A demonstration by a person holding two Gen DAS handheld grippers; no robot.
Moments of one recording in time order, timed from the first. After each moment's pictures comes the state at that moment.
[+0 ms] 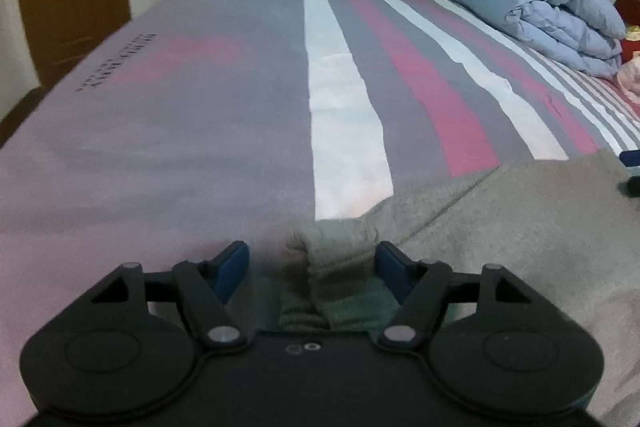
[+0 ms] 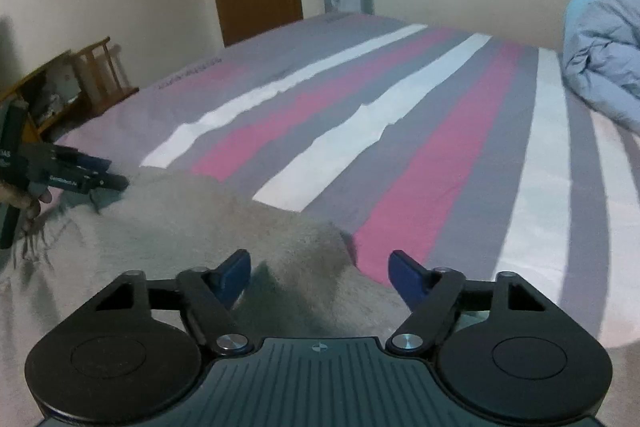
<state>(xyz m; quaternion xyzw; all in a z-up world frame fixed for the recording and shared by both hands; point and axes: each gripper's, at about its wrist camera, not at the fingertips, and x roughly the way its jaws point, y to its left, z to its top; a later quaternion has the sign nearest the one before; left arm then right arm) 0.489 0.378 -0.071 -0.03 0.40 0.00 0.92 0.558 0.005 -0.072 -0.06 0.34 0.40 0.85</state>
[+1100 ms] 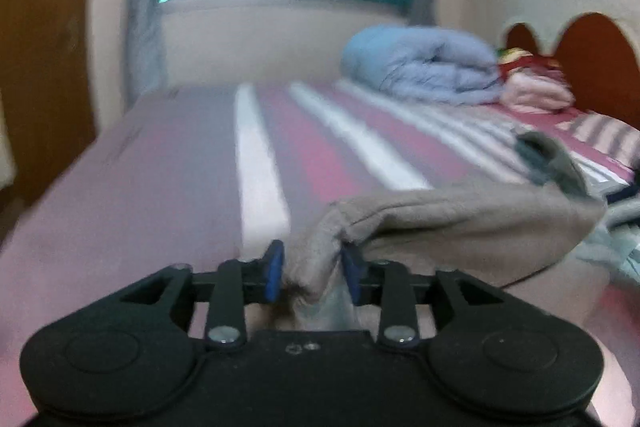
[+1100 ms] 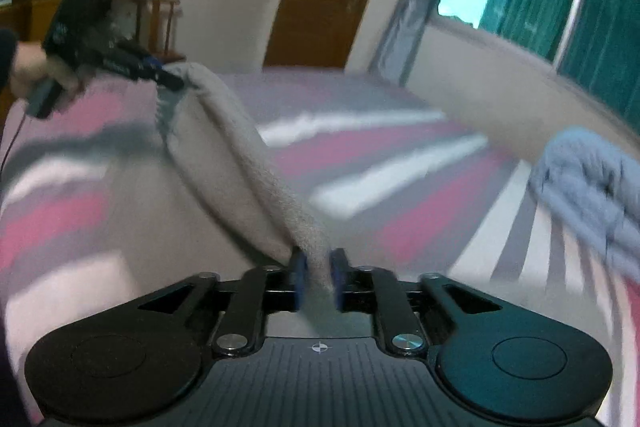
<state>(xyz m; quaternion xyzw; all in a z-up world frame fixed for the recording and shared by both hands) 0.227 0.328 -0.020 0.01 0.26 -0.06 0.96 0.239 -0.038 -0.052 -0.22 0.21 0.38 0.87</state>
